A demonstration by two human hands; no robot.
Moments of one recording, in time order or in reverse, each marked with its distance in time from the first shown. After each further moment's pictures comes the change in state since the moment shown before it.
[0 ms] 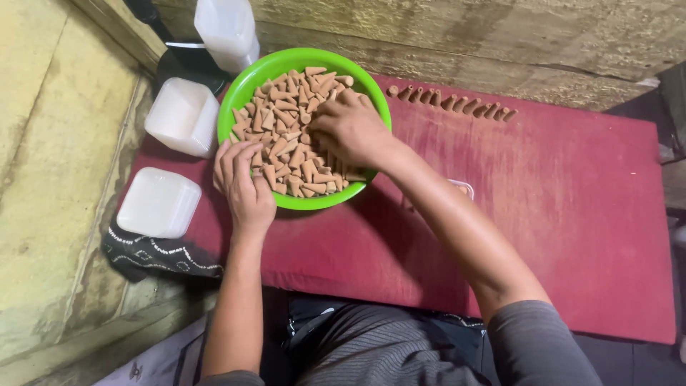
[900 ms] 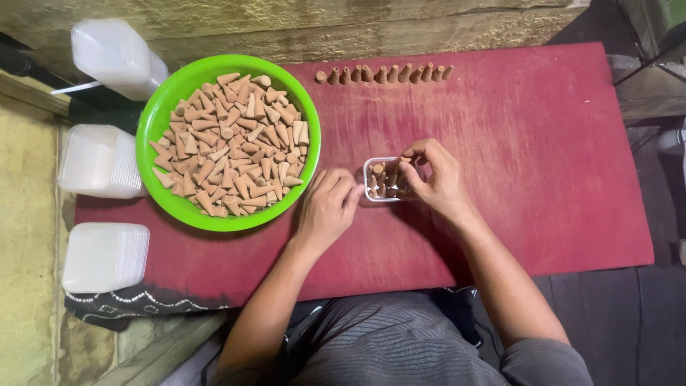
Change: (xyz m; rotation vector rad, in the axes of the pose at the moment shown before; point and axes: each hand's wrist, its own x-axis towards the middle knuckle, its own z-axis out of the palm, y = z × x) left_hand -0.044 0.134 0.117 -0.416 -0.463 0.377; right_hand -0.250 0.019 -0.041 0.386 0.496 0.620
